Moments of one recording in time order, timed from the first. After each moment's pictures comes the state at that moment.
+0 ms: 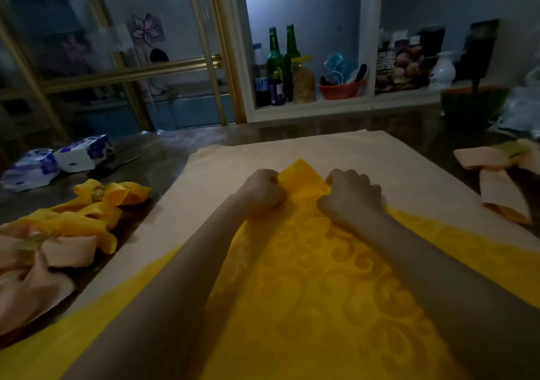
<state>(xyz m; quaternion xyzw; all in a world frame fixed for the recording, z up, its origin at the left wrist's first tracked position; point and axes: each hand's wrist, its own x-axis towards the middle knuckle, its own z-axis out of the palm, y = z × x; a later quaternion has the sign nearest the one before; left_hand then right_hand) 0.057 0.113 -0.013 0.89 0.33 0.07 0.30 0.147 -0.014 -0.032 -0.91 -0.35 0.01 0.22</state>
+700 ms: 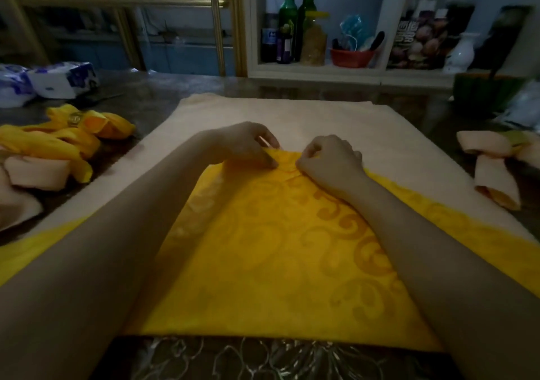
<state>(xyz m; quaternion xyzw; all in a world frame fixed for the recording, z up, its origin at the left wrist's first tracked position) 0.044 0.123 -0.008 0.90 0.30 -0.01 0.32 0.150 -0.007 -0.045 -0.85 -0.43 0.03 0.29</state>
